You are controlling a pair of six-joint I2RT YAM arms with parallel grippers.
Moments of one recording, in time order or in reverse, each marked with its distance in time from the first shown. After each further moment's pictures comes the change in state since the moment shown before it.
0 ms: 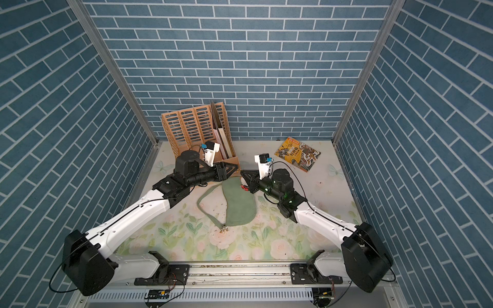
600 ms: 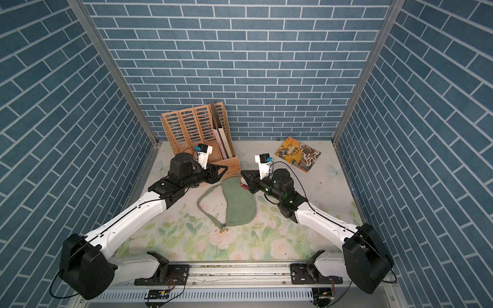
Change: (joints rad) left arm 0.078 -0.037 -0.063 -0.023 -0.065 0.236; right arm -0.008 -0.011 0.001 -0.016 0.002 0.005
